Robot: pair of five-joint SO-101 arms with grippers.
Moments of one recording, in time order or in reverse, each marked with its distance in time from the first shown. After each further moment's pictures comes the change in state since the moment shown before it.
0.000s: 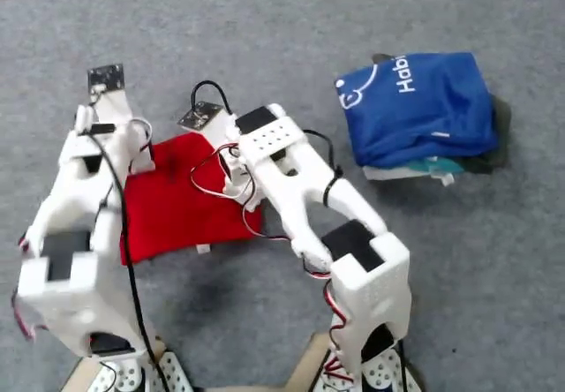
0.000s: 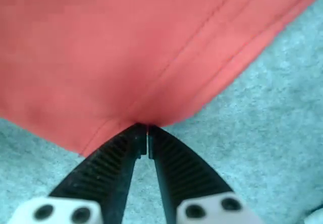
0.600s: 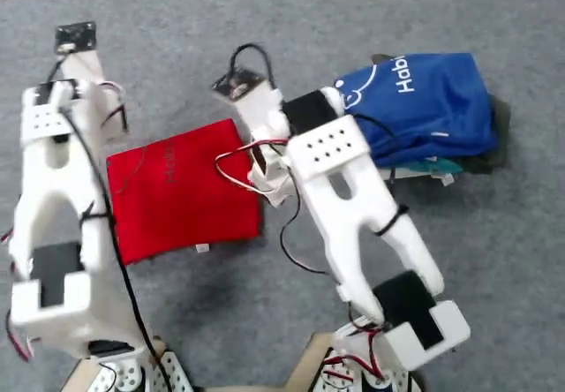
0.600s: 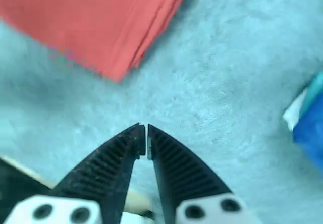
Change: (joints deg) left arm -4.2 -13.4 -17.7 30.5 -9.8; right arm 3.6 -25.8 0.0 19.1 -14.0
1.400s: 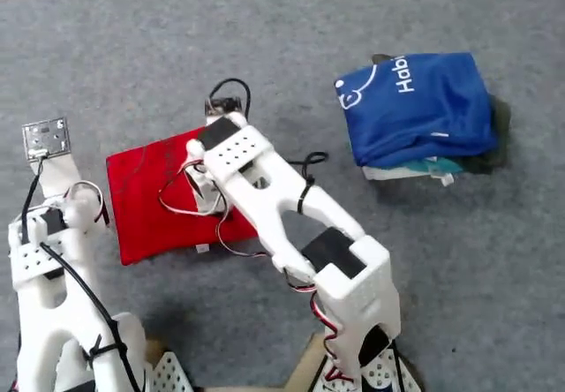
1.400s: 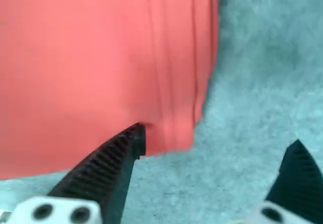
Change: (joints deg) left arm -10.3 -44.1 60.2 -26.6 -1.4; right arm -12.5 27.8 -8.3 -10.1 -41.1
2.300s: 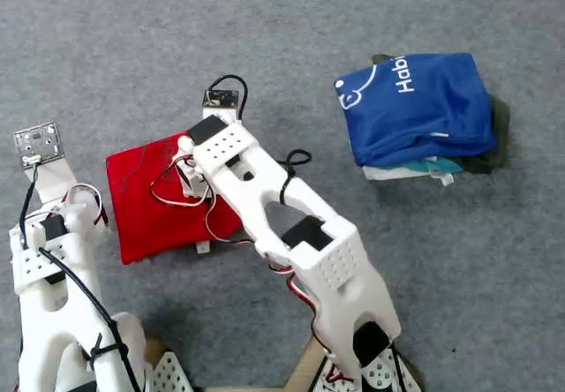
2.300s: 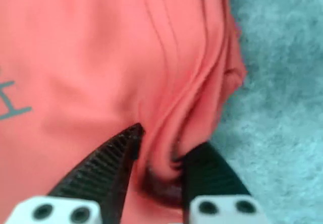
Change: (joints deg) left arm -1.1 -0.5 1.8 -2.9 2.5; right arm 0.1 15.0 -11.9 -5.4 -7.6
